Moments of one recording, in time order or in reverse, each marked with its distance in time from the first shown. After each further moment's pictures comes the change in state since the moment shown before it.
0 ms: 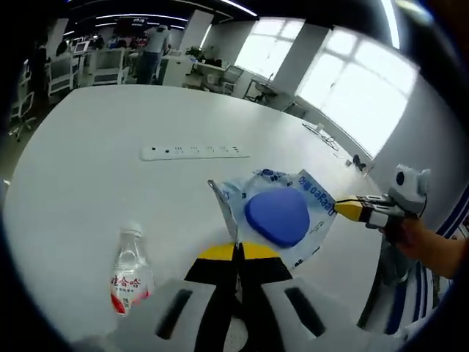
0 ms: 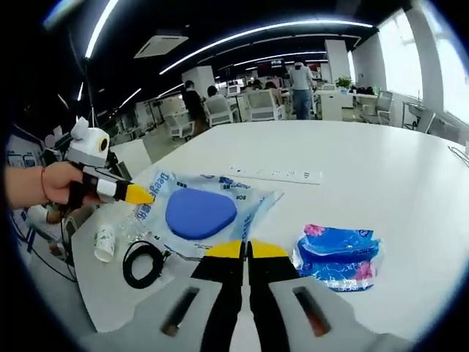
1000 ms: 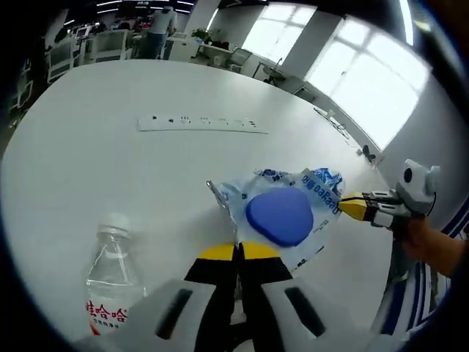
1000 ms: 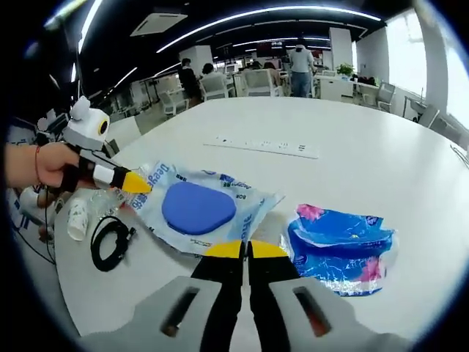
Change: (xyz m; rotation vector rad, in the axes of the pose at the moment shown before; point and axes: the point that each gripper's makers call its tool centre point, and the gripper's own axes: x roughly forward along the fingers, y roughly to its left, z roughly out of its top) left arm 0.061 0.030 -0.026 -0.029 0.097 0.018; right arm 0.044 -0.034 -0.040 -0.040 0.115 -0.037
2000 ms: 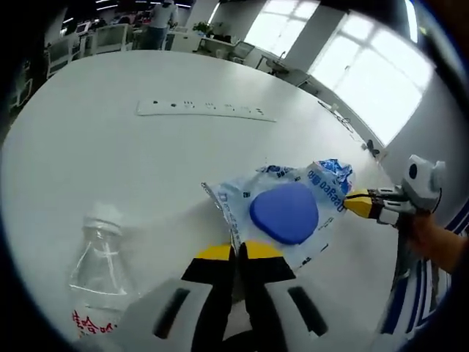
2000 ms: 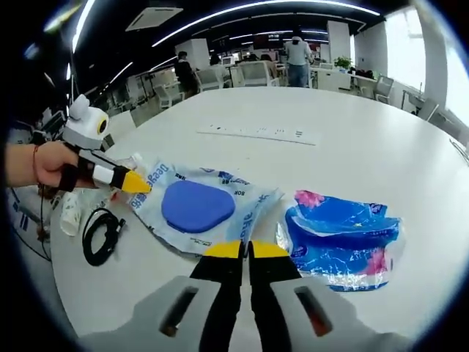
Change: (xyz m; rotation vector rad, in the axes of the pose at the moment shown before) left arm 0.017 0.010 -0.015 0.000 0.034 0.013; right arm 0.011 -0.007 -0.017 0.012 0.045 -0.015
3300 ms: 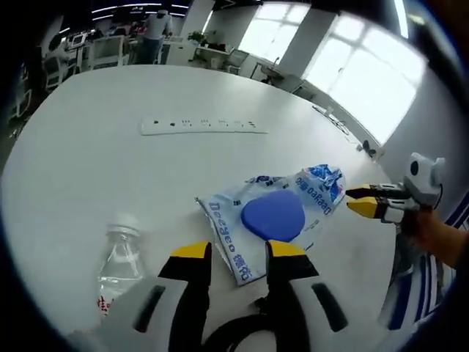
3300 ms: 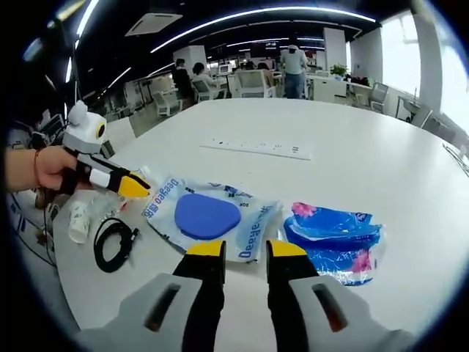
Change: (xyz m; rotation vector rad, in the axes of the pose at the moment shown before) left arm -0.036 -0.009 0.013 0.046 -0.050 0.001; right arm -0.033 0.013 0.020 0.002 -0.050 -0.027
